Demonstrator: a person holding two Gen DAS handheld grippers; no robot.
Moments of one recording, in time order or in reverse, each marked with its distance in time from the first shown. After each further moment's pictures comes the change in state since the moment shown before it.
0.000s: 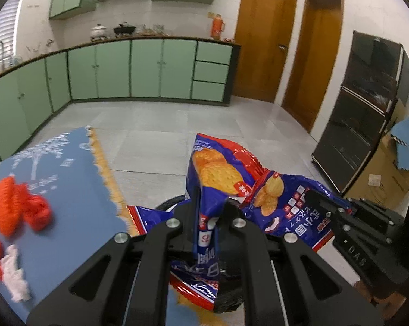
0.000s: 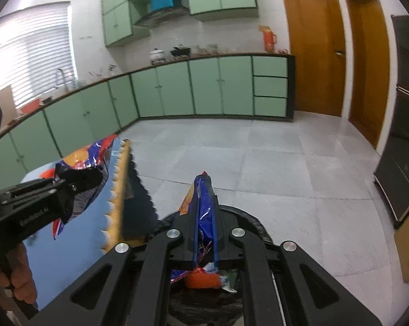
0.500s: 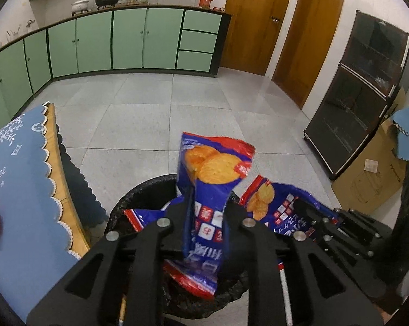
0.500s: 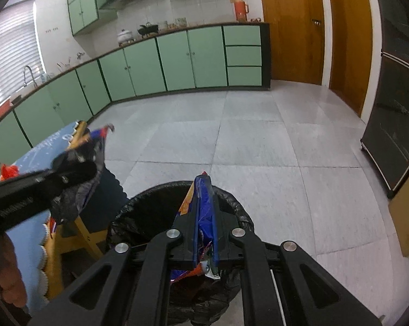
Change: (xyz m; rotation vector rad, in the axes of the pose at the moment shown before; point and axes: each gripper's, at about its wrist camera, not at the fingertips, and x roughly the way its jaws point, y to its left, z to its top) left arm 0.091 -0.006 0.001 -0.003 0.147 -0.065; right arm 0.066 -0.050 -0.028 0.093 0.135 -0.100
